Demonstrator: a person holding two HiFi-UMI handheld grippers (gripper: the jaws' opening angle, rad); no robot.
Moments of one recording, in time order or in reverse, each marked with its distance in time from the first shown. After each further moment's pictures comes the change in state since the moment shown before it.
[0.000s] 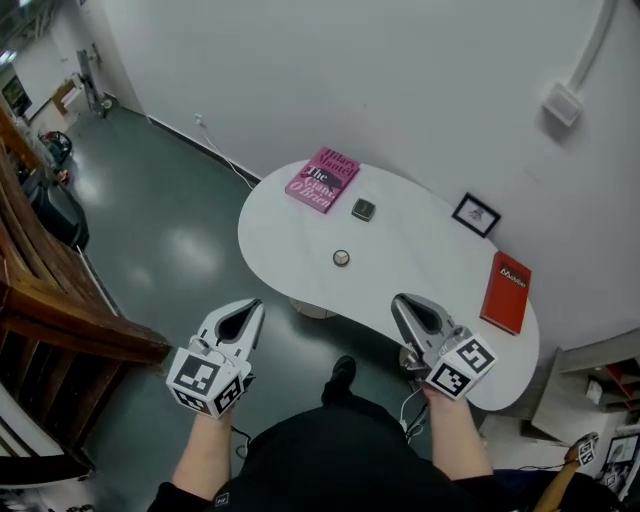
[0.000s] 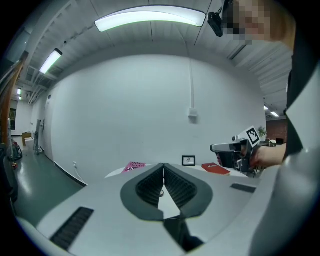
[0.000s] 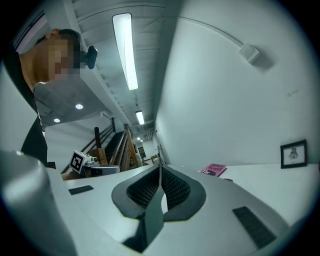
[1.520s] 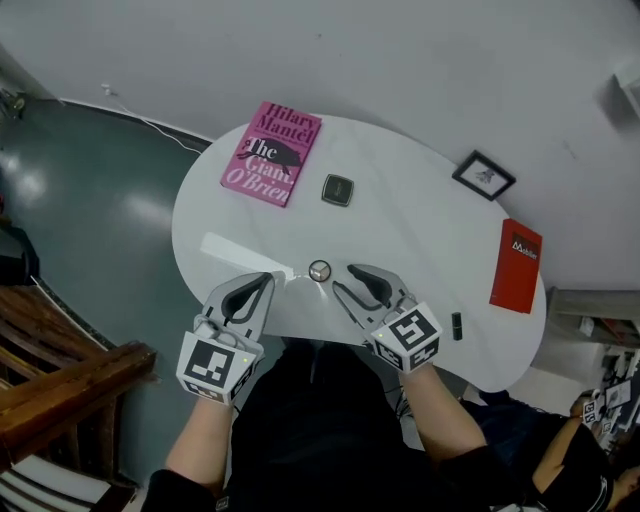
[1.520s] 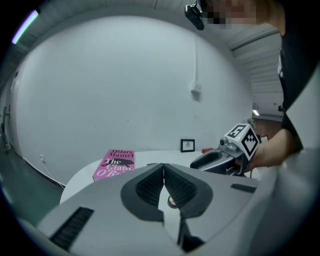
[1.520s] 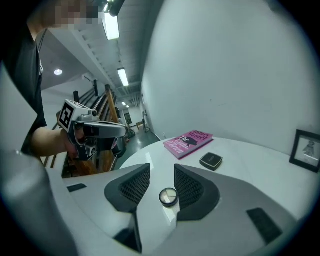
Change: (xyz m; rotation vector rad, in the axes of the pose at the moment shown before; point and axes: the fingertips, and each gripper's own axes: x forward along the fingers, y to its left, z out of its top) left arm 0.244 0.078 -0.065 0.028 0.167 -0.272; right arm 0.169 -0.159 -0.129 -0.084 0.418 -0.185
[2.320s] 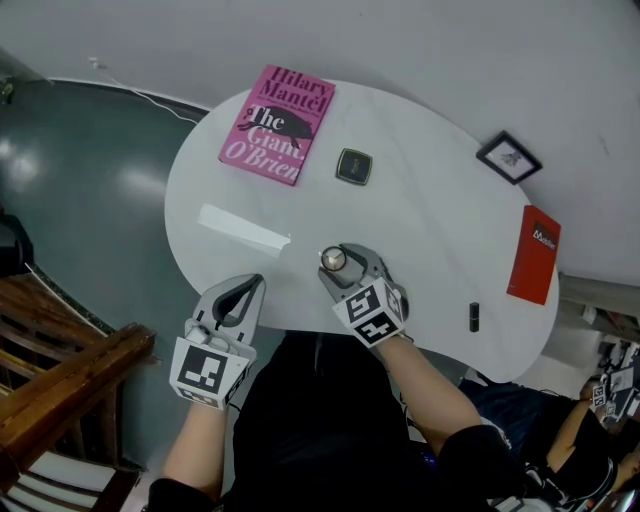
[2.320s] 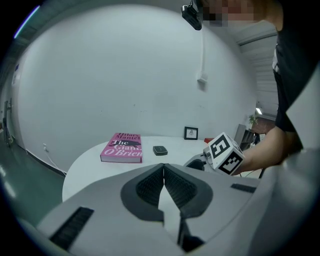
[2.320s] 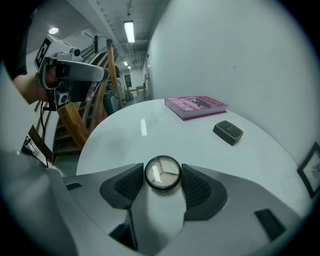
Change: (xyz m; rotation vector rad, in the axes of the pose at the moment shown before) left arm -0.006 0.031 -0.064 -0.044 0.112 0.002; right arm 0.096 -0.014 -0.109 -0.183 0.395 -0.088
